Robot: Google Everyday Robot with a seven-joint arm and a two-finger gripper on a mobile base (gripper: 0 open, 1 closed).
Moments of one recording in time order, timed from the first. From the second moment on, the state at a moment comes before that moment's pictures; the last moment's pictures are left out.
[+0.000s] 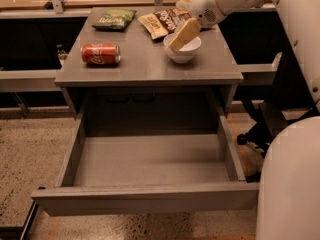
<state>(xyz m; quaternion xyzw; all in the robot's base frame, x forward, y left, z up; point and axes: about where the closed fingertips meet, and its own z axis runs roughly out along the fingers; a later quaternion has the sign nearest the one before) 0.714 -0.041 0.970 -0.60 0.66 0.18 0.41</state>
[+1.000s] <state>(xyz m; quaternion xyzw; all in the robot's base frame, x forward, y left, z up) 0.747 0.041 0.931 -0.56 0.67 0.23 0.43</state>
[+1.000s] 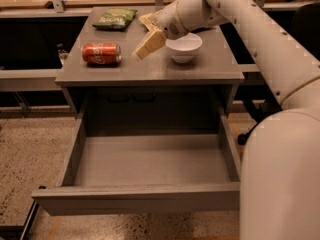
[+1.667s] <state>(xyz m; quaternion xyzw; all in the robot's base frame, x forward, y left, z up) 0.766 0.144 0.906 -0.60 0.62 0.28 0.42</state>
